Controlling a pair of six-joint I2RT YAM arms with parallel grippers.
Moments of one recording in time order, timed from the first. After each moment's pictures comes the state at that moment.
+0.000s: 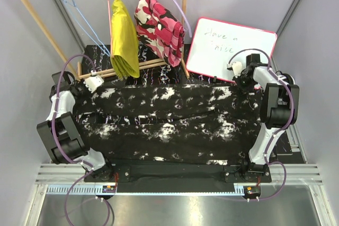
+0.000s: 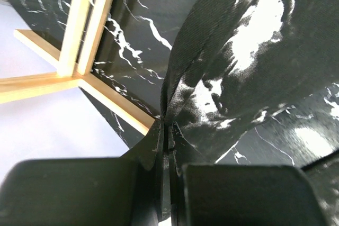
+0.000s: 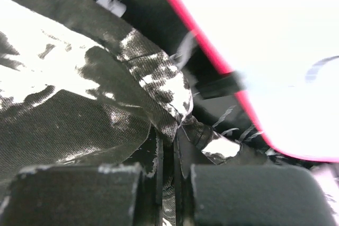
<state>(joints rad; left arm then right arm) 0.47 1.50 1.01 -0.47 0.49 1.28 -0.09 1.94 1.40 -0.68 -0.11 -0.69</state>
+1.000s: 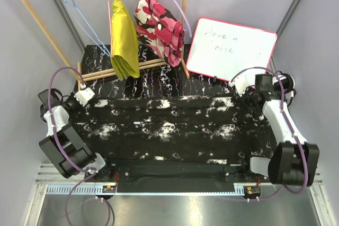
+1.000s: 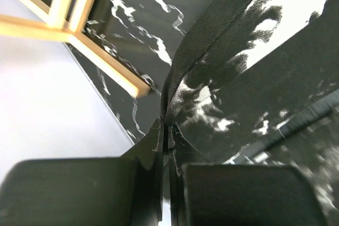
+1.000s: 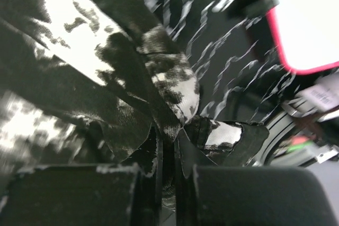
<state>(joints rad) 0.67 1.37 0.86 -0.45 0.65 1.37 -0.07 1.29 0.94 -0.62 -0.19 -0.82</state>
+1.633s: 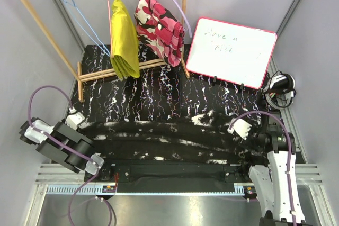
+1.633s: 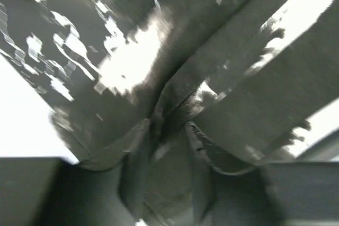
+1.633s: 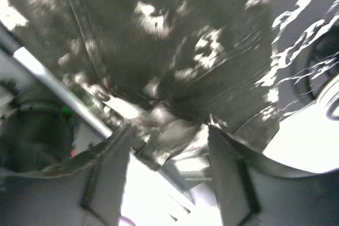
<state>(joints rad) 1.09 1.37 0.83 -1.05 0.69 1.92 -0.09 0.59 0.68 -1.23 -0.18 -1.17</state>
